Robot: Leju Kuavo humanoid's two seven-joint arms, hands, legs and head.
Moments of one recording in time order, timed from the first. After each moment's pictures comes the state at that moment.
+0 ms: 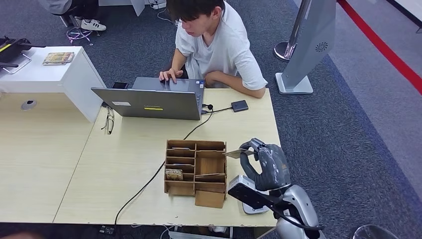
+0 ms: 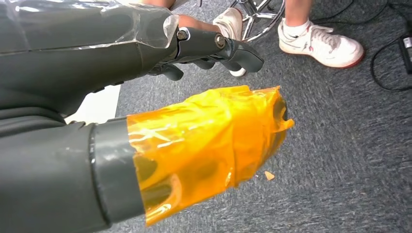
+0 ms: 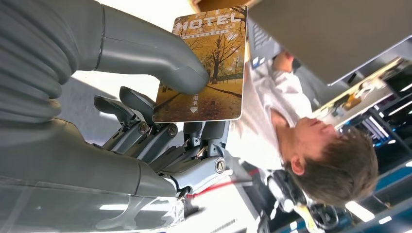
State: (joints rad) left arm 0.28 -0.35 0.40 -0.96 -1.18 0.31 0.26; right arm 0.06 0.02 0.24 -1.71 0.81 -0.19 -0.17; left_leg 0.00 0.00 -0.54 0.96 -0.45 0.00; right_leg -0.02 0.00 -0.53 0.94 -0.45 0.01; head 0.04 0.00
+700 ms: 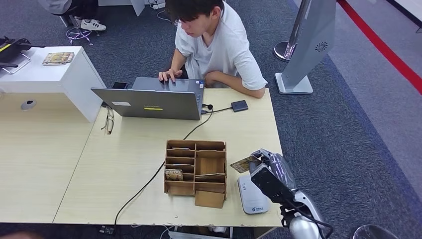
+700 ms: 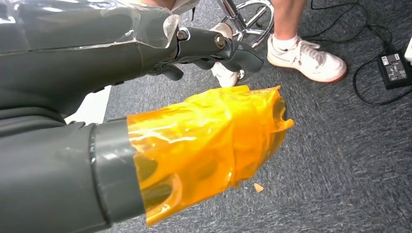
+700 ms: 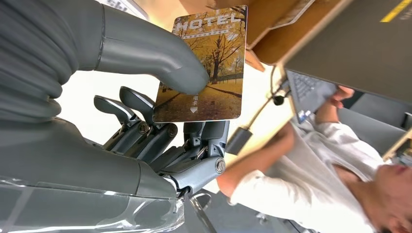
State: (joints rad) left arm 0.27 -0.35 0.43 -0.88 -1.21 0.41 0.17; right arm 0.11 0.02 0.12 -1.66 0.49 -0.02 -0.10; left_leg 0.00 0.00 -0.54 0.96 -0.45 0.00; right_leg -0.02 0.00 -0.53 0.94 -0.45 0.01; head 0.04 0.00
